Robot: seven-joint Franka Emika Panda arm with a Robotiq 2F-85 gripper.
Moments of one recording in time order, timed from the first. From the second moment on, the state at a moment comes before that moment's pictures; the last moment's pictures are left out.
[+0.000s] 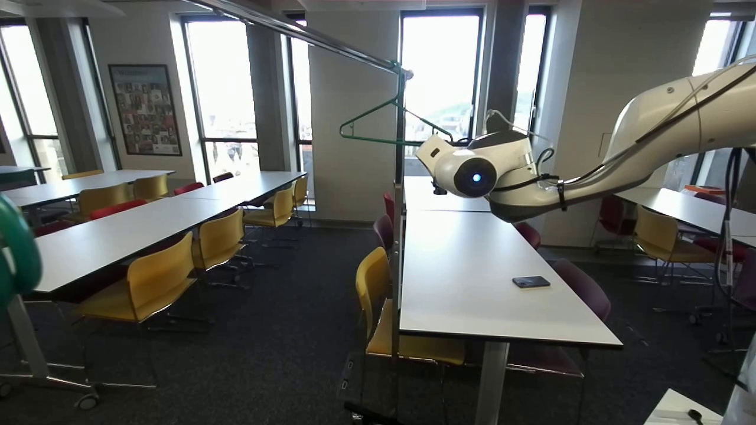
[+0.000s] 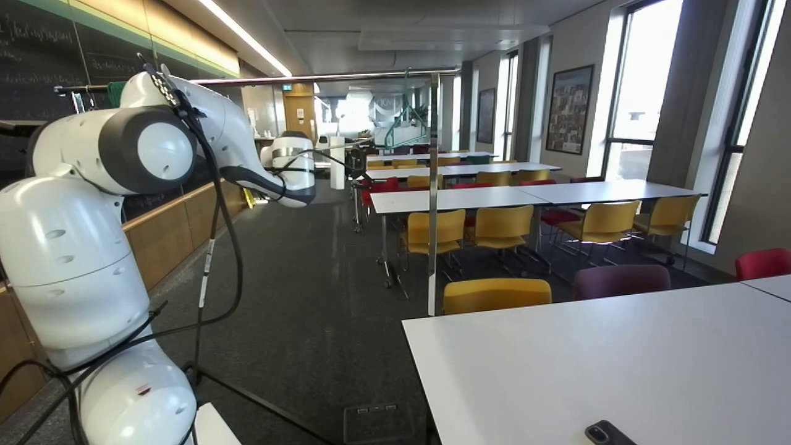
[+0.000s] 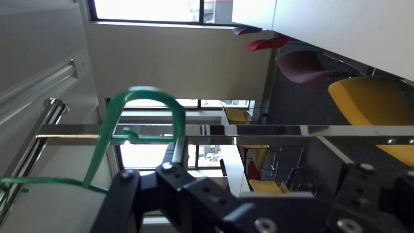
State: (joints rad) arm 0.08 -0.06 0.31 -1.94 -1.70 2.22 0.30
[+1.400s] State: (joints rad) arm 0.18 0.34 0.22 -1.39 -1.79 2.20 0.38
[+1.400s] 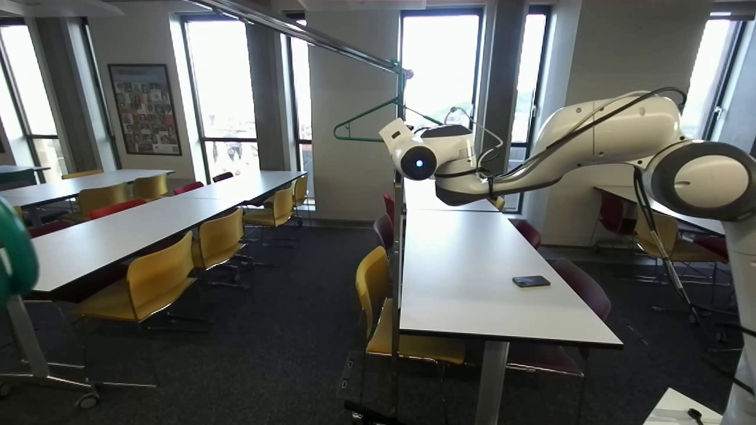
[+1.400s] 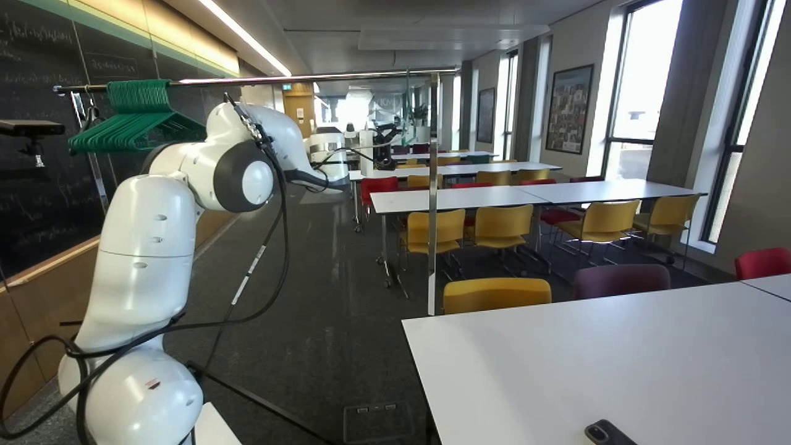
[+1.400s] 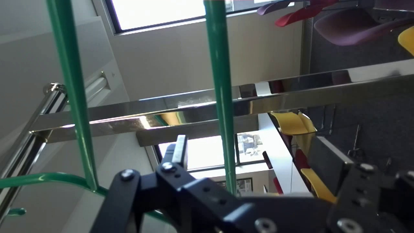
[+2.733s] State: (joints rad) arm 0.23 0.47 0.18 -1.20 -1.79 2.20 0.39
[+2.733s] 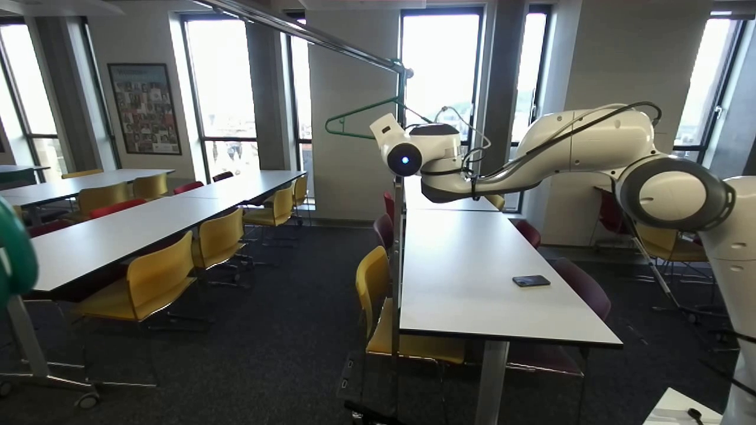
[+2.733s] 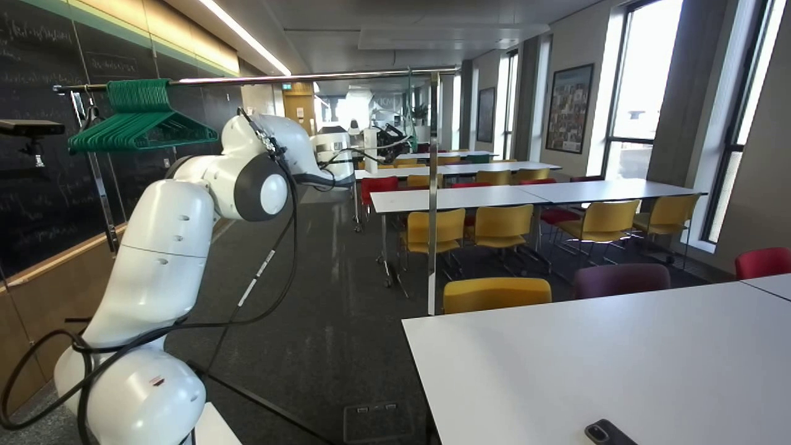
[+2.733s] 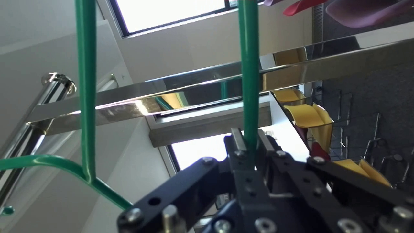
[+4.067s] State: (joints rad) arm 0.25 0.35 0.20 -1.26 -1.78 2.20 0.40
